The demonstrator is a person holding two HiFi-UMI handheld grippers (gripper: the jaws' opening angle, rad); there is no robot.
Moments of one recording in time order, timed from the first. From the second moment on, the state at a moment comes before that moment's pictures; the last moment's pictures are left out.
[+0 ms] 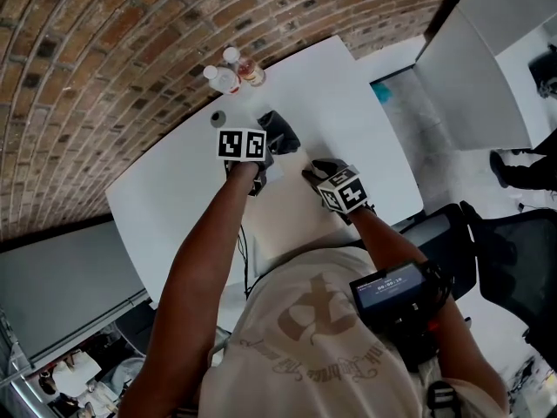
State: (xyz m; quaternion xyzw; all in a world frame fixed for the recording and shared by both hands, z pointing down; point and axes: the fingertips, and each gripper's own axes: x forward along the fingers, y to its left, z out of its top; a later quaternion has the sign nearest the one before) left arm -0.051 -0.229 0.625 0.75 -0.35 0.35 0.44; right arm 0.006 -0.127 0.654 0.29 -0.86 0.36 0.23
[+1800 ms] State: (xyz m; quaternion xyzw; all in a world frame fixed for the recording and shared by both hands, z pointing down) left arm -0.189 -0.145 0.579 0.73 -0.42 0.27 0.47; right arm 0.011 -0.129 0.647 0.31 -0.85 0.36 0.22
